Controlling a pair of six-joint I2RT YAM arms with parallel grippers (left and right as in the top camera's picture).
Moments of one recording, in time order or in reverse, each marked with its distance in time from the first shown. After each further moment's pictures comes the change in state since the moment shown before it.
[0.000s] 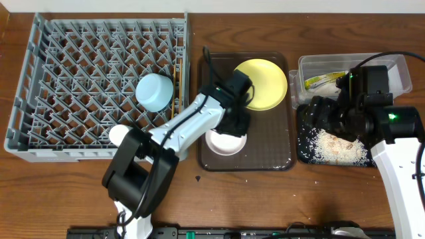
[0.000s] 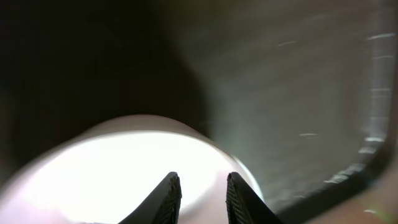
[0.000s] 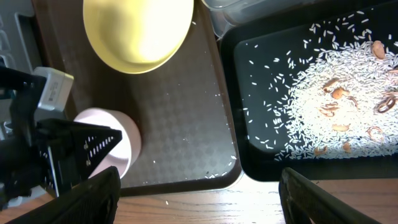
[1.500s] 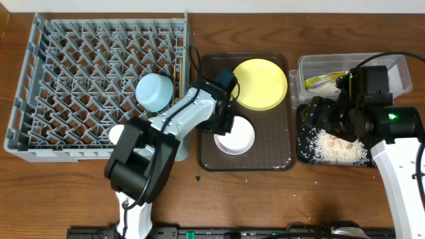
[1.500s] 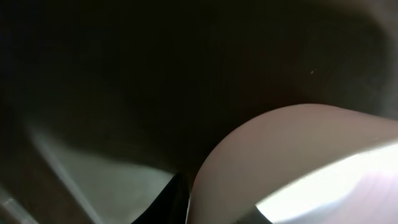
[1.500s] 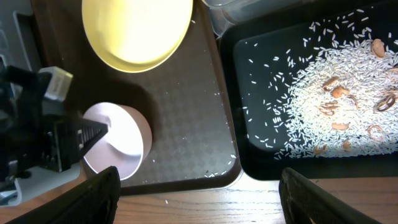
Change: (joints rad) left arm 0.093 0.074 -0.010 -0.057 -0.068 0.017; right arm 0.000 0.000 0.000 -0.004 0.000 0.000
